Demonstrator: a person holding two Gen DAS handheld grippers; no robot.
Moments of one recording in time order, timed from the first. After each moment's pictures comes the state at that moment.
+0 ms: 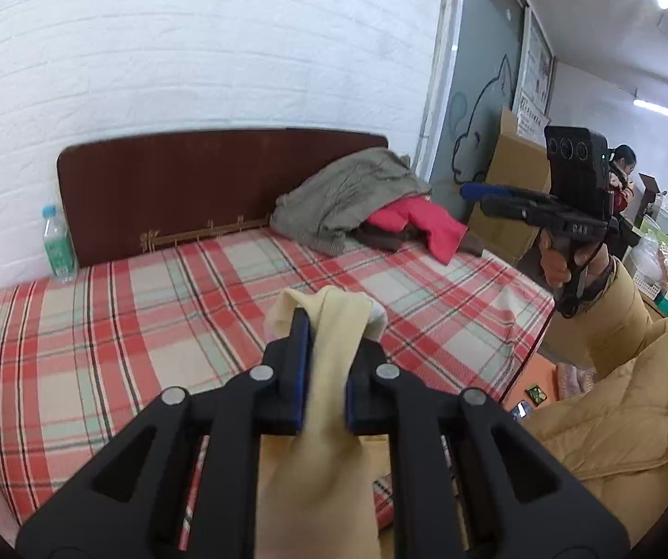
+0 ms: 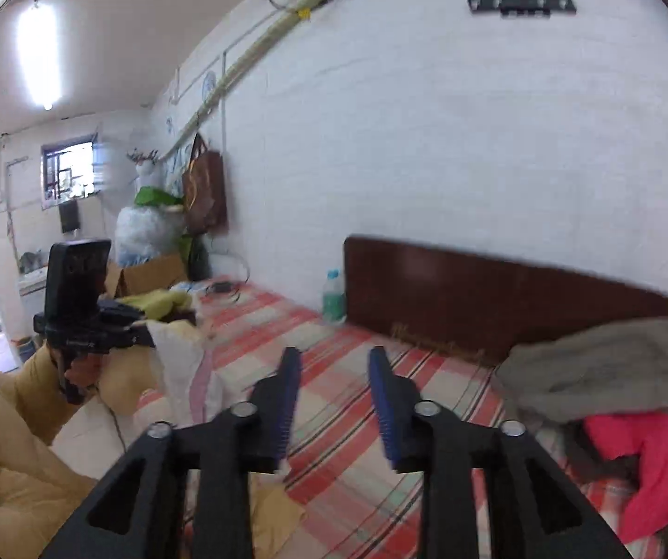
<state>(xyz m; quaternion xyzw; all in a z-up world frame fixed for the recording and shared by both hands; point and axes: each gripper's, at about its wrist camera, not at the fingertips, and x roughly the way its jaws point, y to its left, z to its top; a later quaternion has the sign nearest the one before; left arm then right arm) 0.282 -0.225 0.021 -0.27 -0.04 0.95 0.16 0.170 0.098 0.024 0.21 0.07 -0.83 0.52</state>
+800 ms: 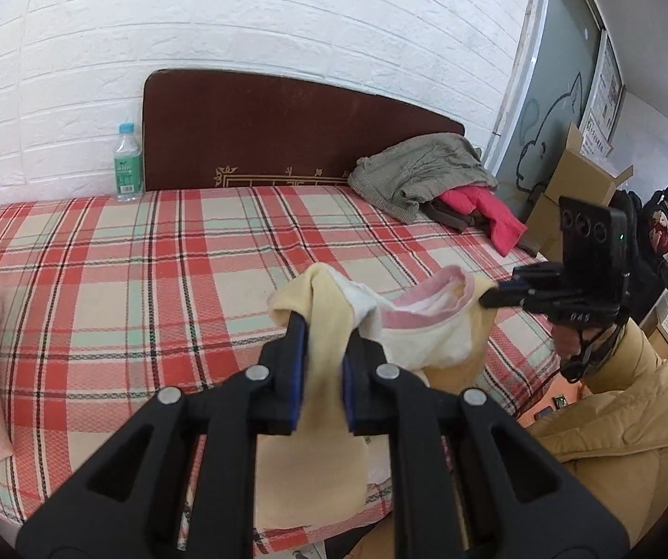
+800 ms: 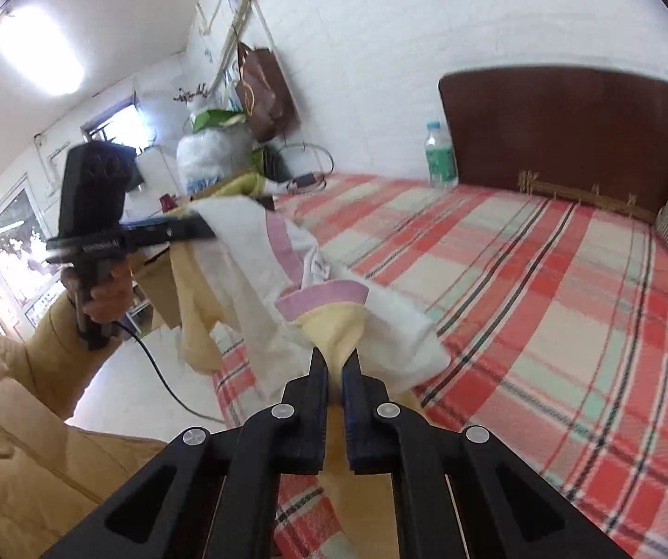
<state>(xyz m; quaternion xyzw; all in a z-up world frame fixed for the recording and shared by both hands) 0.310 -0.281 -0.022 -0.29 -0.09 0.95 0.08 0.189 0.021 -0.079 0.29 0.06 -0.75 0.59</state>
